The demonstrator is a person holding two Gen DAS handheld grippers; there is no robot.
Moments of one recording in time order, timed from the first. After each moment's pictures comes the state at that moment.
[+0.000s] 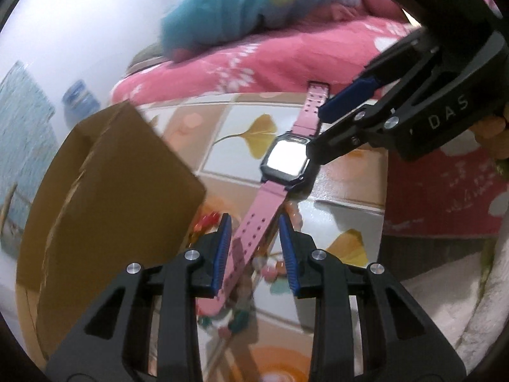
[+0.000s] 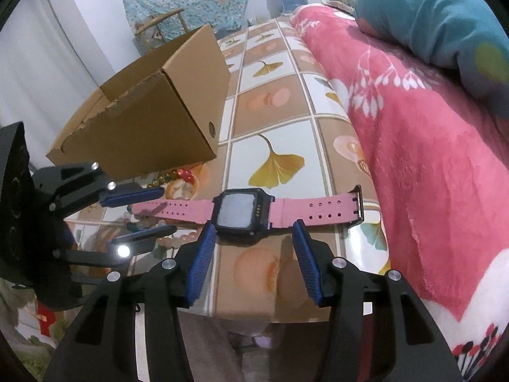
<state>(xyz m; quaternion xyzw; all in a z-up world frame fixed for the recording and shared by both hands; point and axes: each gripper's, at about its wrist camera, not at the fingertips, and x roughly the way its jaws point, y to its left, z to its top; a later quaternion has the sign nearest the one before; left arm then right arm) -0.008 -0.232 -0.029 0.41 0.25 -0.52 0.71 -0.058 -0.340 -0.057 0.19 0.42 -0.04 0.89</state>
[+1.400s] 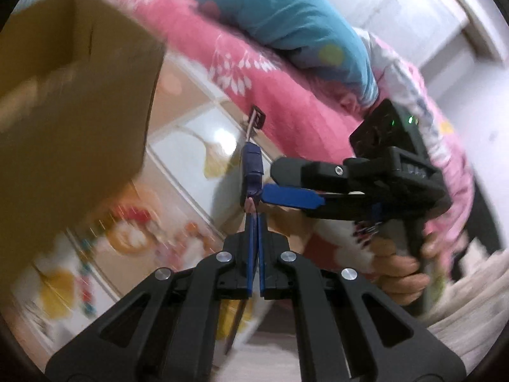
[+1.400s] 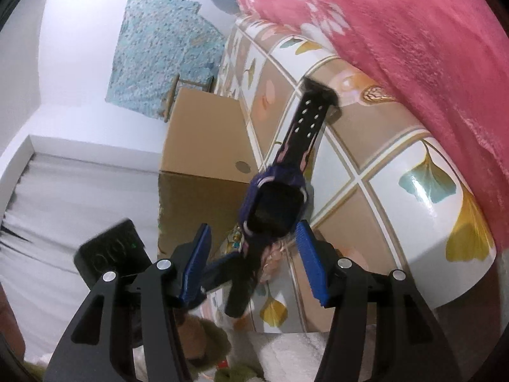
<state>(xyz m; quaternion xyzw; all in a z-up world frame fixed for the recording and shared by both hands) 0.045 -0.229 -0.021 0.03 0.51 -0.57 0.64 -0.054 -0.400 -0.102 0.57 0.31 0.08 0.76</state>
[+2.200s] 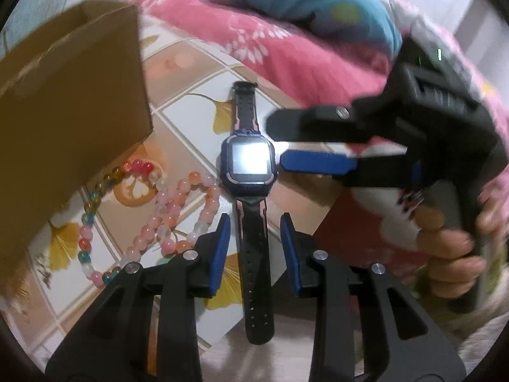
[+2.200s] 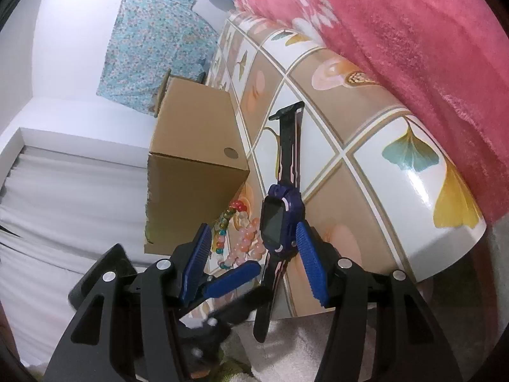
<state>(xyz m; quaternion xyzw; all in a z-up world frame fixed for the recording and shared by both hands) -0.014 -0.238 -0.026 0.19 0.47 -0.49 0.71 -0.059 -0.390 -0.105 0.55 0.33 0.07 0.76</state>
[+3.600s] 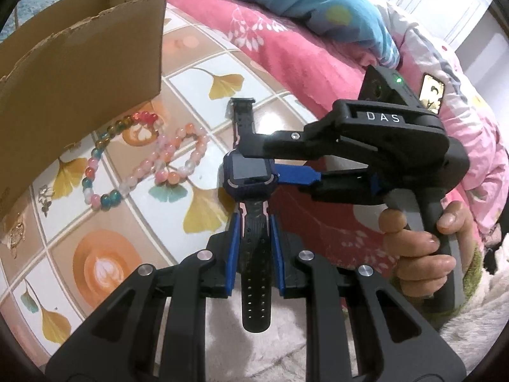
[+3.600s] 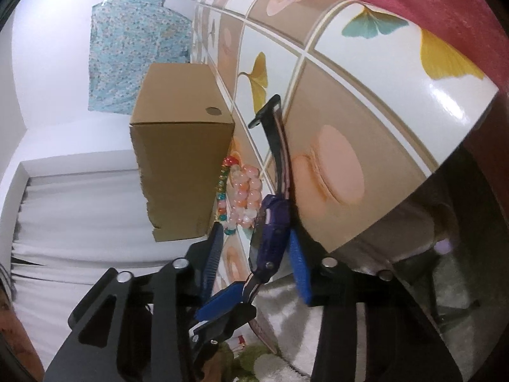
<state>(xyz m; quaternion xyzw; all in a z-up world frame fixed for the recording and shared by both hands) -0.042 -0.198 -0.014 0.13 0.51 -0.48 0.70 -0.083 -0.366 -0.137 0.61 0.36 0.08 0.70</state>
